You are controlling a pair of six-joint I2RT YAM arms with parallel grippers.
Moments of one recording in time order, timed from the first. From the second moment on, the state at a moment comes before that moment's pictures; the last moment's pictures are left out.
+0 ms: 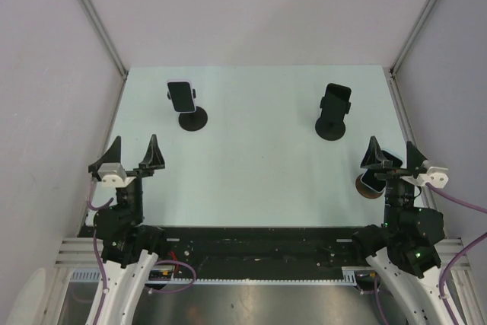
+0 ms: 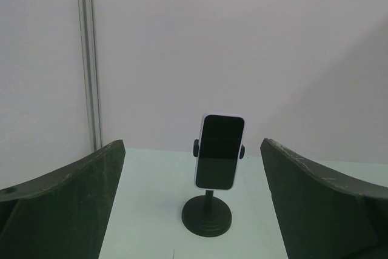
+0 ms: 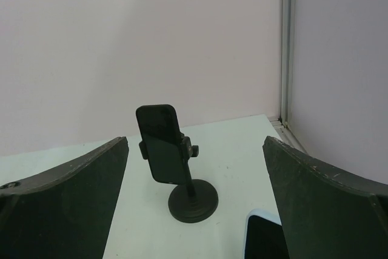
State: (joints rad) left arm -0.23 0.03 0.32 0.23 -0.23 0.04; right arm 0.46 0.04 0.48 0.01 0.53 -0.08
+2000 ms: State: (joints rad) left arm -0.22 0.12 0.42 -0.04 -0.21 -0.21; right arm 0.37 1.51 1.34 -0.26 0.72 0.26
